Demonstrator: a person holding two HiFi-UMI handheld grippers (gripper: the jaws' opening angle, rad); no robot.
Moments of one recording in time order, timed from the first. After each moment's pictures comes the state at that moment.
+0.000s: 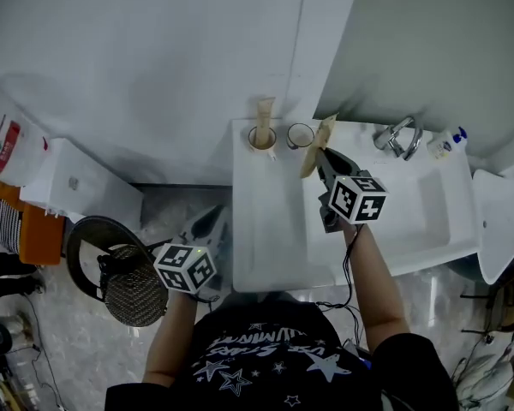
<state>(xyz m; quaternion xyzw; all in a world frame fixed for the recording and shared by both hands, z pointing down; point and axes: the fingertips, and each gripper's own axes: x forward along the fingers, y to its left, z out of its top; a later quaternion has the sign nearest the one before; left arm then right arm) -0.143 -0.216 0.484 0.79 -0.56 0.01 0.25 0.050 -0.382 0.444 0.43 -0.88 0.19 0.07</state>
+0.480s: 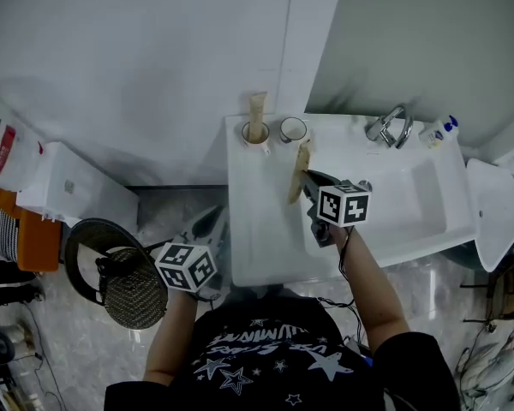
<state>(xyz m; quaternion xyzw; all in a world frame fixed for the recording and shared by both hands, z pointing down) -0.130 -0.202 0.493 0.80 -0.54 0.01 0.25 0.045 -0.328 0.514 0.40 -0.86 0.28 0.15</state>
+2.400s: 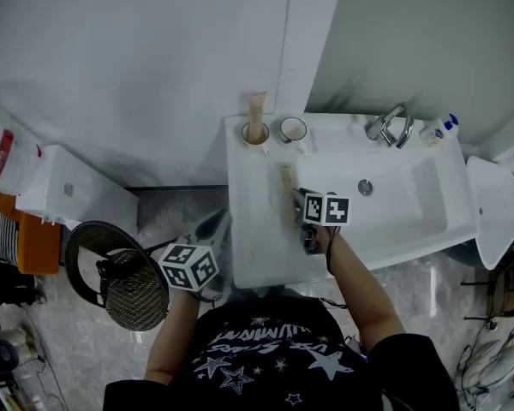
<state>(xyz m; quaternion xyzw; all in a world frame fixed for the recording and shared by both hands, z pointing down) -0.128 -0.204 0.514 0.80 -0.53 0.02 0.29 0.044 -0.310 0.605 0.43 -0.79 0.38 0.21</state>
